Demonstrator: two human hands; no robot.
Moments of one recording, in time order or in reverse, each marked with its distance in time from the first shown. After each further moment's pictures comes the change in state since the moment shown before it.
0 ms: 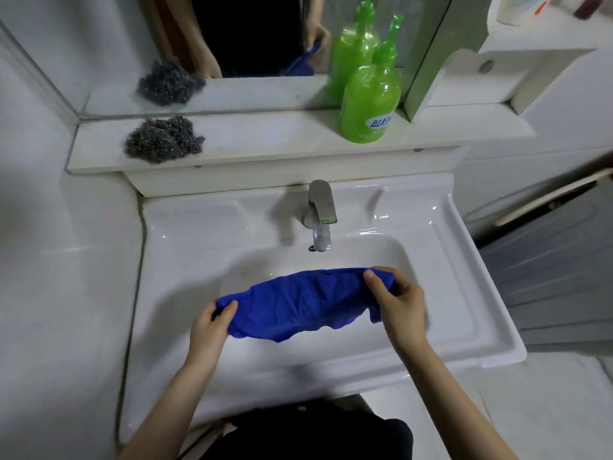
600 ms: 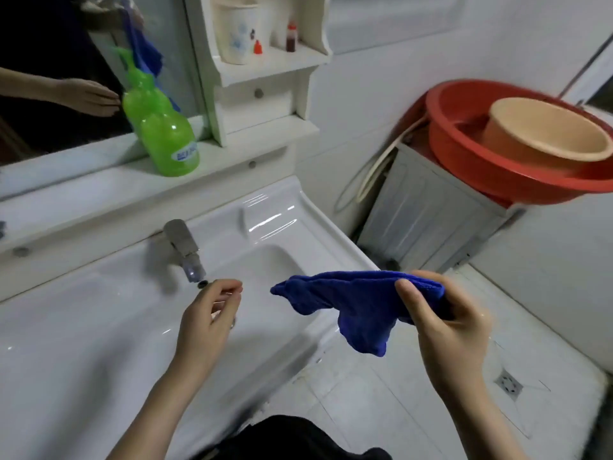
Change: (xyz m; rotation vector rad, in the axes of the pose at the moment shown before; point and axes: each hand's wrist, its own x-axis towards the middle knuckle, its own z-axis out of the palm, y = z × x) left_hand -0.119 0.093 0.145 0.305 -0.497 0.678; right_hand -0.161 -0.058 -0.187 -0.049 0.634 -0.346
